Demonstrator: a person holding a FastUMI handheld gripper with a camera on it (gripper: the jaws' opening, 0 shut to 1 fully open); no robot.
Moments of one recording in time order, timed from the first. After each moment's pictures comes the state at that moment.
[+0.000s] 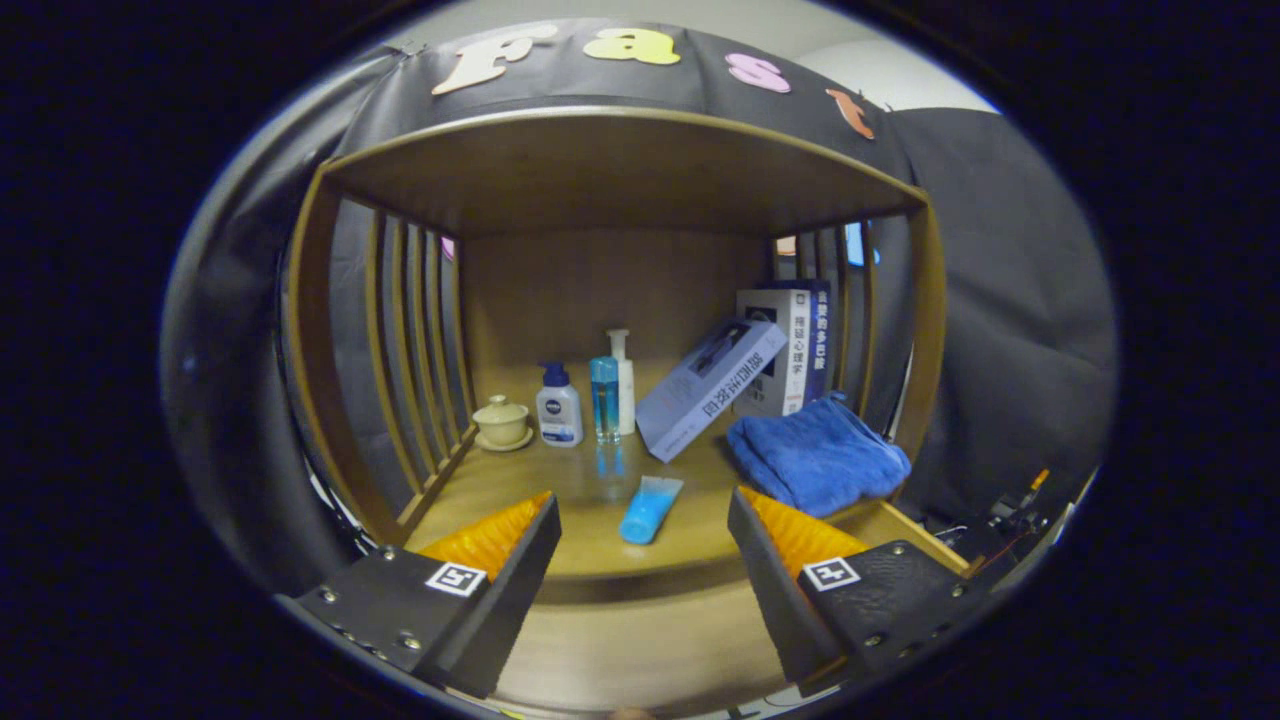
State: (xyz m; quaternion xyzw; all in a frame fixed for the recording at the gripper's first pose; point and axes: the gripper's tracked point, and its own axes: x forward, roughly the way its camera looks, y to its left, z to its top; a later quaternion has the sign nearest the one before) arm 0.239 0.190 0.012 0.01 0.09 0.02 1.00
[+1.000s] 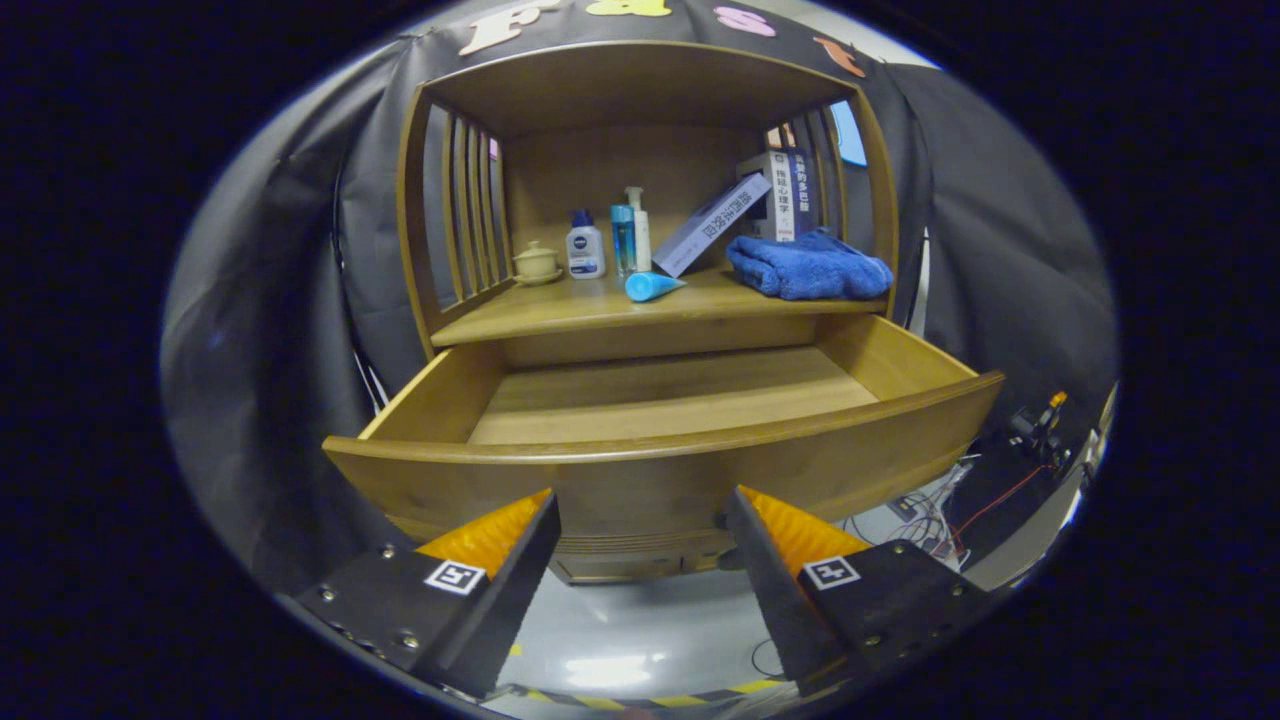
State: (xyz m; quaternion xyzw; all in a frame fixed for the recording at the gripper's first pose) arm 0.126 0.167 -0.161 0.02 0.20 0.08 0.98
